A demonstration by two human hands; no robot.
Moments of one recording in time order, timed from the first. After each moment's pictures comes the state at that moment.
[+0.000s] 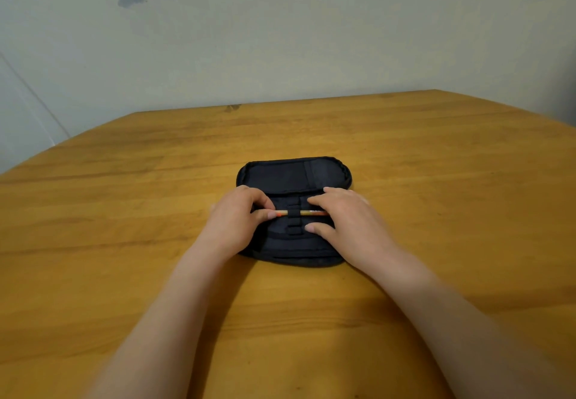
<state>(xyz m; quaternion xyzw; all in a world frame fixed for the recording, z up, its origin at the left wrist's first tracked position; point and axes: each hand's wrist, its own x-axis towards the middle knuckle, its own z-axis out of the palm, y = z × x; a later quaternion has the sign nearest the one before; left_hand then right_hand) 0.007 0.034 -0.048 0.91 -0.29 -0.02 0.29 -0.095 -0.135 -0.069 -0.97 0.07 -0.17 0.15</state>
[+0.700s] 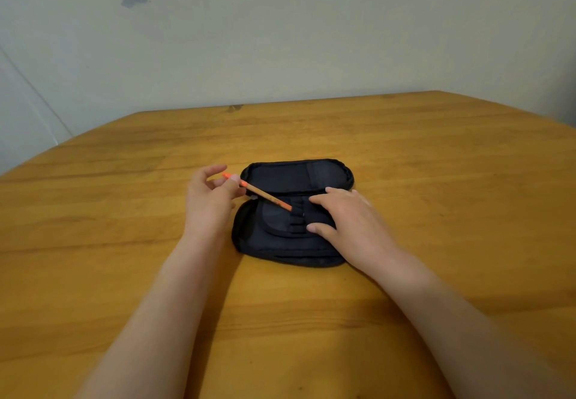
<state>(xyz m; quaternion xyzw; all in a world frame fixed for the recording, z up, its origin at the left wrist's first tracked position) 0.020 0.044 -0.046 0.71 -0.04 0.00 0.70 -0.095 -0.133 -0.069 -0.97 0.08 -0.16 0.16</state>
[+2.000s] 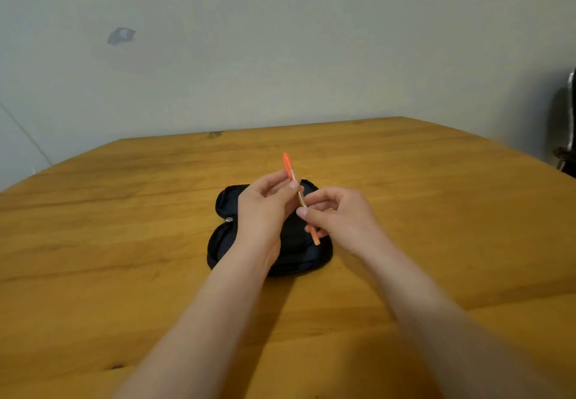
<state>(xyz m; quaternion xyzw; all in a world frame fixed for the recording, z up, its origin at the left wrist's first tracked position) -0.057 -0.040 -0.005 0.57 -0.12 -0.14 0.80 -0.125 -0.149 -0.017 -0.77 0.15 -0.20 0.59</state>
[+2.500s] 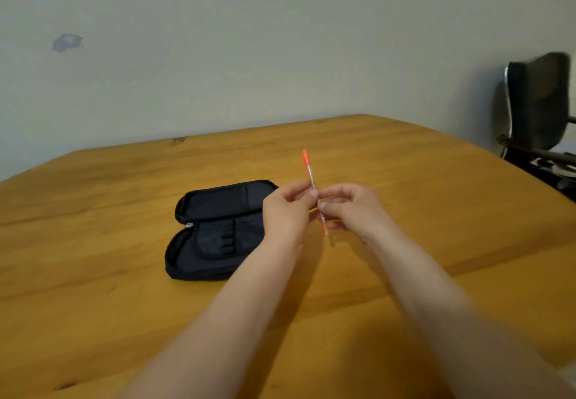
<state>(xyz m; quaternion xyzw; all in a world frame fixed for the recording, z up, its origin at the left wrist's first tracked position) -0.106 -0.117 -0.016 0.60 -0.11 -0.21 0.76 -0.167 -0.214 -0.022 -0.70 0.25 -0.21 0.64</state>
